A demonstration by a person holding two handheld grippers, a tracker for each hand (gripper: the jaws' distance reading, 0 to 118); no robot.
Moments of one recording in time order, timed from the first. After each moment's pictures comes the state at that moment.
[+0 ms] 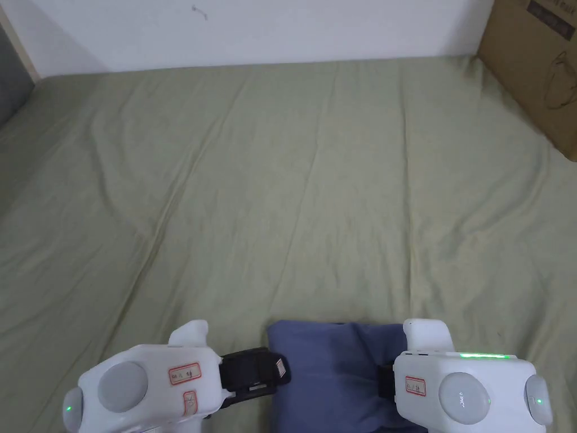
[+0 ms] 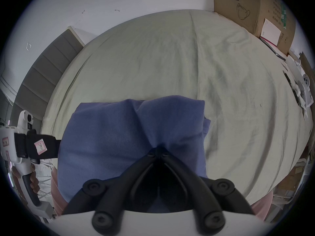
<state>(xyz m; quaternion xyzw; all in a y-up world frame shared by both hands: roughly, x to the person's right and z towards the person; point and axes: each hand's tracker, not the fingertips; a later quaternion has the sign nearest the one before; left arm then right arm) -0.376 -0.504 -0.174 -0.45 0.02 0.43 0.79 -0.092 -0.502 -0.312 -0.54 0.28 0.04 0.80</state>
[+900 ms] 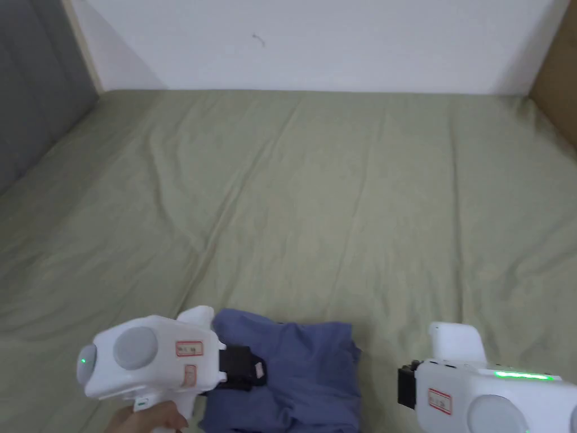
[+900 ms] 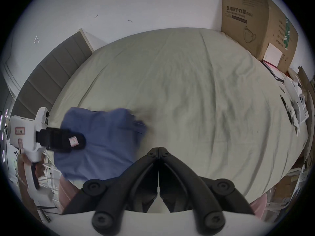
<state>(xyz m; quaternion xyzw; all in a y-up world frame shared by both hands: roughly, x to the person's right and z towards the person) -0.479 -0.489 -0.159 -0.47 0.07 0.36 0.80 -0.146 -0.450 -0.291 -0.48 0.29 0.06 0.82</state>
